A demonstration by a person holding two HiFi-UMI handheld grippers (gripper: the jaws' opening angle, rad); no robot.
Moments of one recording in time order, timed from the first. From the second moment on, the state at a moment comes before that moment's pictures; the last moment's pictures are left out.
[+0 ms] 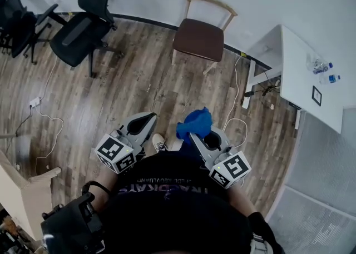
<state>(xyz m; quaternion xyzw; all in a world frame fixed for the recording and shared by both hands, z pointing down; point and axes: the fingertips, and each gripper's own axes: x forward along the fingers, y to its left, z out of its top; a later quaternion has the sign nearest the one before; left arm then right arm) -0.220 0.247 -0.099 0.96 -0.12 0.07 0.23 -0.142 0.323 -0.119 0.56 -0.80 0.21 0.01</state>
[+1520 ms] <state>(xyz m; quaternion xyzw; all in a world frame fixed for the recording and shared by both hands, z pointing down) -0.189 0.291 -0.086 0.95 0.01 0.12 0.29 -0.143 0.339 -0.114 0.57 -0.79 0.22 0.00</state>
